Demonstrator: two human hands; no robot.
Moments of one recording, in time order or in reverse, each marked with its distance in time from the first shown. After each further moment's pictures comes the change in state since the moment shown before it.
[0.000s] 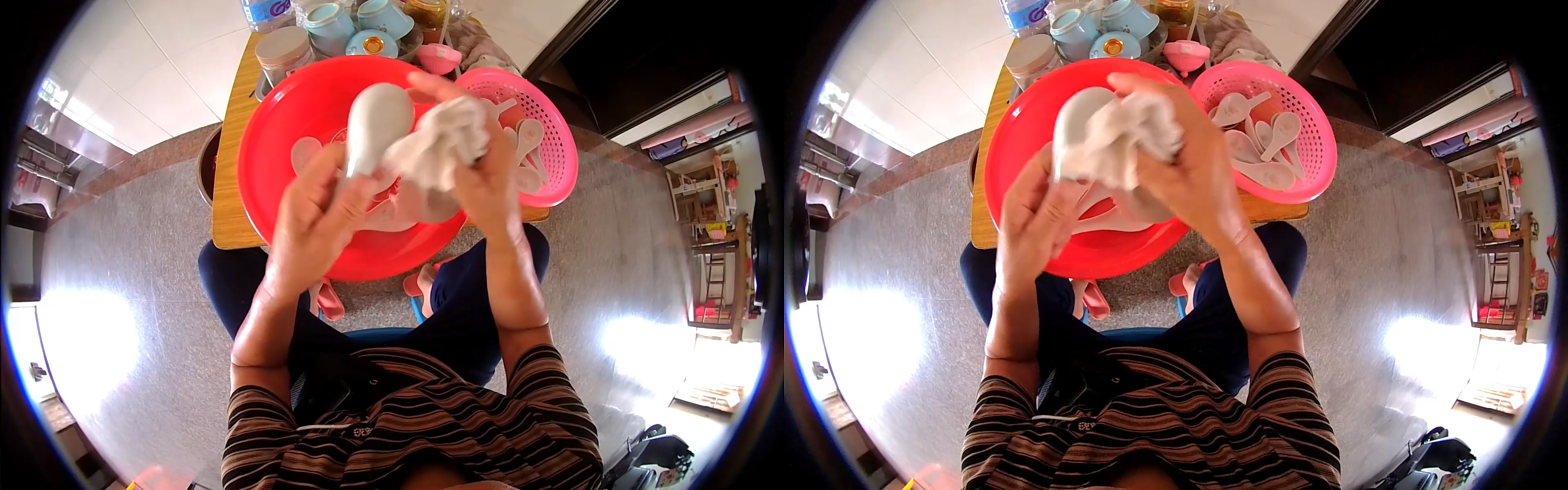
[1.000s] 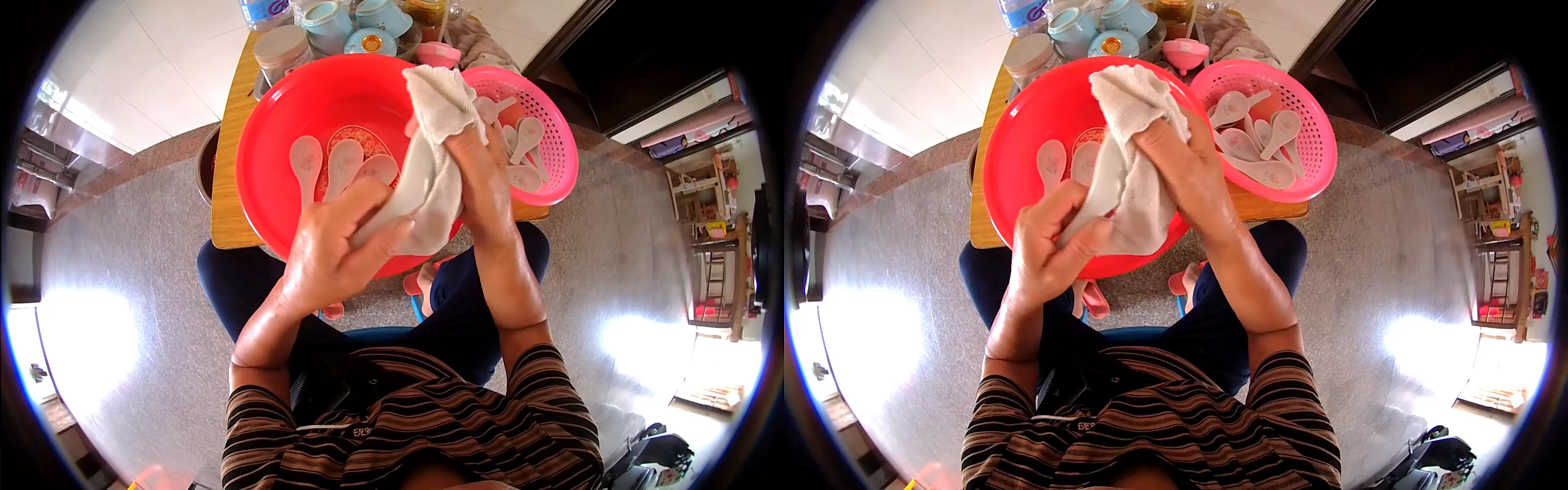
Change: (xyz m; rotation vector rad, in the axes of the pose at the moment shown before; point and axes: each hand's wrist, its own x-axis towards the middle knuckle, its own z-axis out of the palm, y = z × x) left_hand -0.009 0.010 0.008 0.443 -0.100 0.151; right_hand -0.008 -0.006 0.002 0.117 0.147 0.498
